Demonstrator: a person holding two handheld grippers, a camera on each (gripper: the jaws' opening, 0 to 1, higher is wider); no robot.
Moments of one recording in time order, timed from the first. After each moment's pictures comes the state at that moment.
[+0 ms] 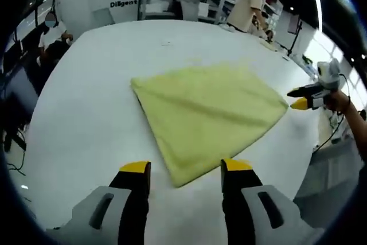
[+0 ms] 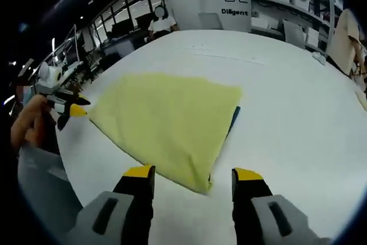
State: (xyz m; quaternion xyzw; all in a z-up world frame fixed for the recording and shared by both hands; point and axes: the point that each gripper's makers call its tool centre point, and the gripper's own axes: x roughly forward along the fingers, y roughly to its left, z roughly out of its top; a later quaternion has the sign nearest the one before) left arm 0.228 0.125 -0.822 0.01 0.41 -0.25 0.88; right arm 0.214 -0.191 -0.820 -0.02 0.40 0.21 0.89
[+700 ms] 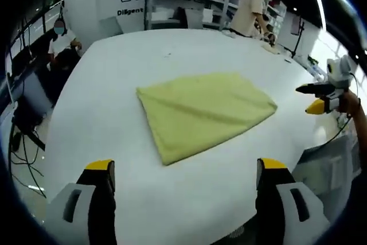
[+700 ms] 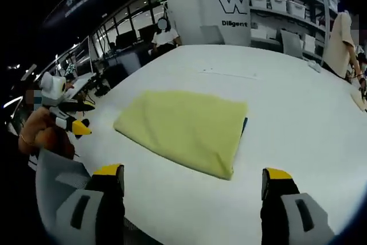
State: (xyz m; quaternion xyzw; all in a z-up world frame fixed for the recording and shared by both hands) left arm 0.180 0.126 -0.782 0.05 0.39 -0.22 0.89; right arm 0.164 -0.169 -0.767 0.00 0.37 0.22 0.90
